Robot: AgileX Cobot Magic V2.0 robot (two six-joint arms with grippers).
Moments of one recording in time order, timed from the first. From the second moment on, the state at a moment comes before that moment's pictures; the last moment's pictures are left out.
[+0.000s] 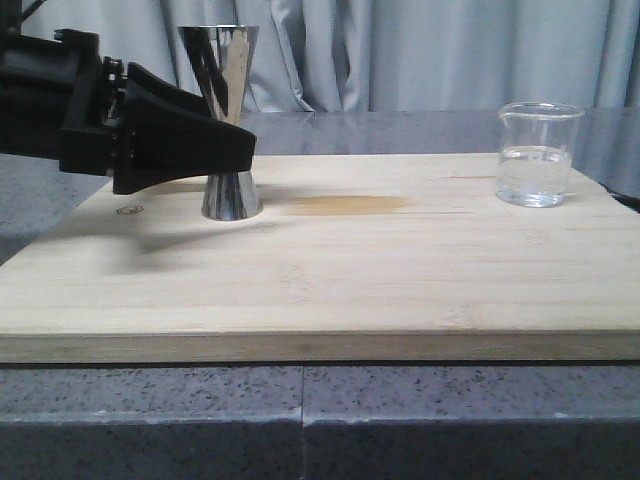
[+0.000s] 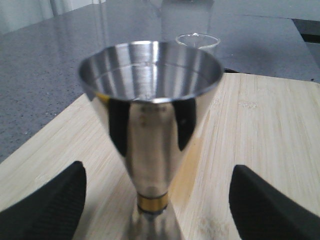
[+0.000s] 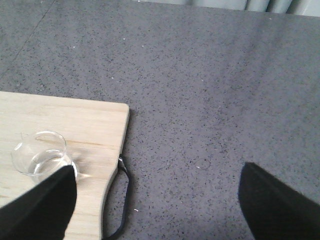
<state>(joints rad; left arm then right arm) -0.22 1.72 -0.82 -1.77 1.15 2.41 -0.02 0.79 -0.83 0.06 0.60 -0.13</state>
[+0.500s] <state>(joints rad) -0.25 1.75 -0.83 -1.77 1.15 2.41 -0.02 0.79 -0.83 0.06 0.59 -0.13</state>
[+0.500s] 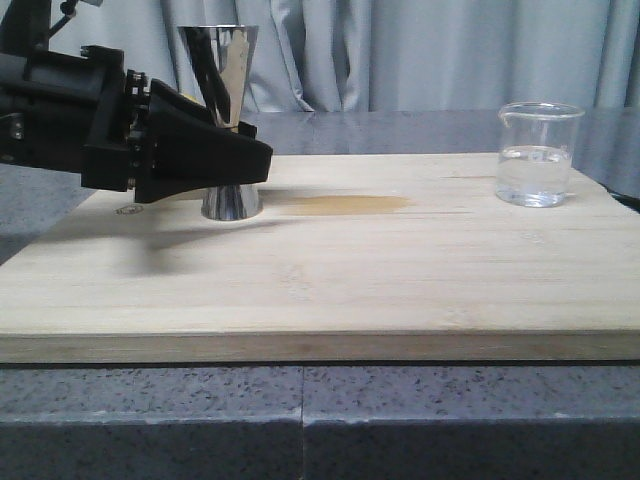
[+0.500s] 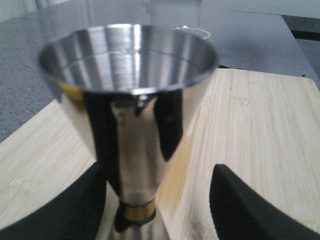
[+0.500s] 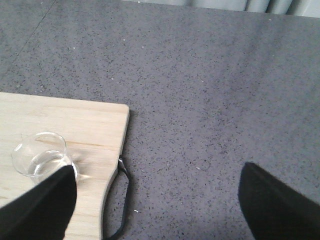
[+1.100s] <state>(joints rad) -0.25 1.75 -0.83 -1.78 1.15 2.41 -0.02 0.79 -0.83 0.06 0.59 -0.13</state>
